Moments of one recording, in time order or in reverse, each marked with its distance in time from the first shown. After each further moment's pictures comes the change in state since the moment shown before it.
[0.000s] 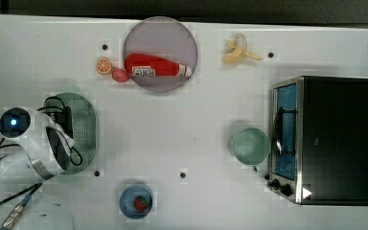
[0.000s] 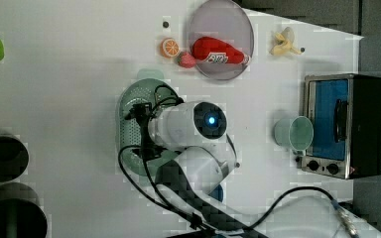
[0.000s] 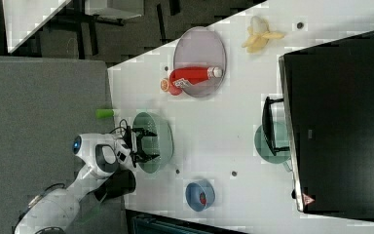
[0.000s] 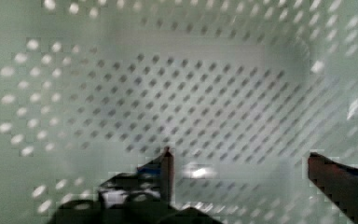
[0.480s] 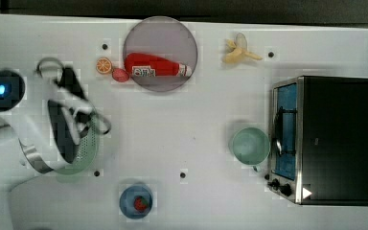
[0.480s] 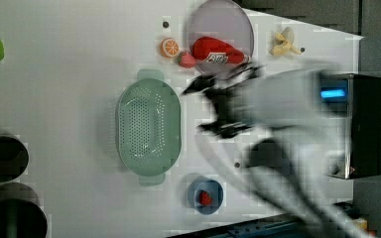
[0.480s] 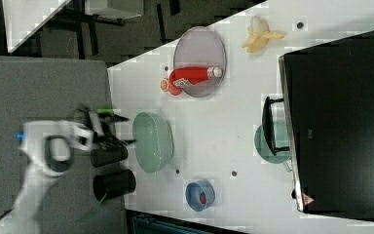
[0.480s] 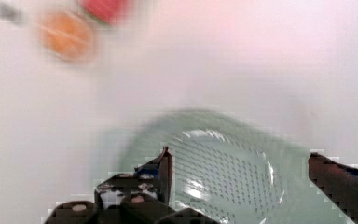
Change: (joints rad) arm 0.042 -0.387 -0.268 -0.005 -0.056 -0.313 -0.413
